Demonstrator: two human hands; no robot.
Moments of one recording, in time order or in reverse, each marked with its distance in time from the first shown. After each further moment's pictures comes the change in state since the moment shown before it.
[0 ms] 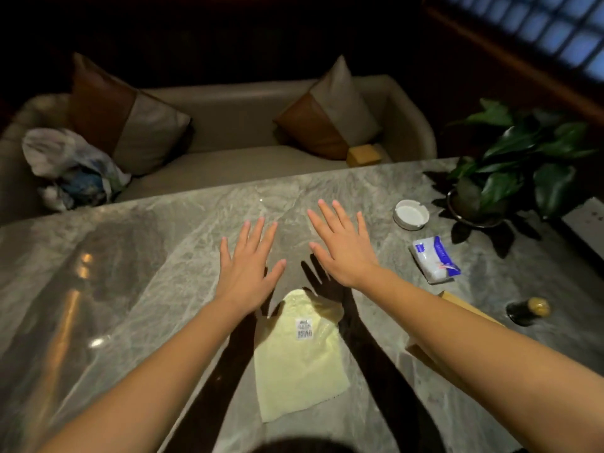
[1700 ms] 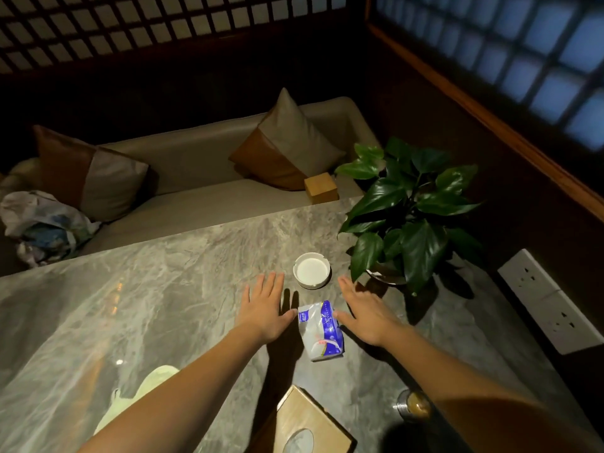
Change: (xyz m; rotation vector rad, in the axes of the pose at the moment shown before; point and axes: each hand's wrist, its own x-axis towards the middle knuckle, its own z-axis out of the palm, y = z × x) left_hand 0.172 0.289 0.117 0.137 -0.367 -0.185; right_hand -0.041 0.371 0.010 0.276 -0.386 0.094
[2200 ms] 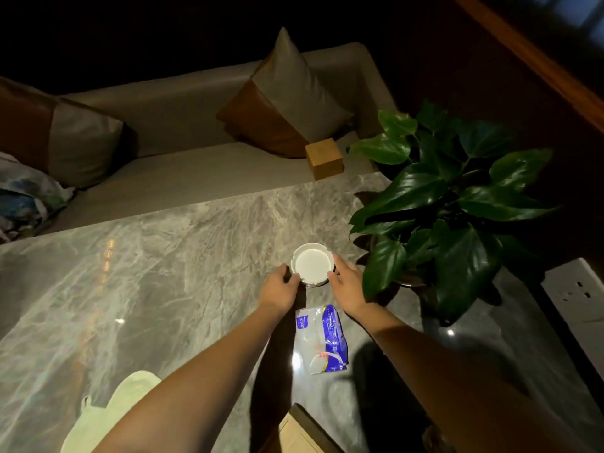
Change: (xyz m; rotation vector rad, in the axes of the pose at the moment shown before) left_hand 0.101 0.015 0.046 -0.874 0.040 -0.268; right_hand 0.113 -0.003 0.032 0.370 0.135 0.266
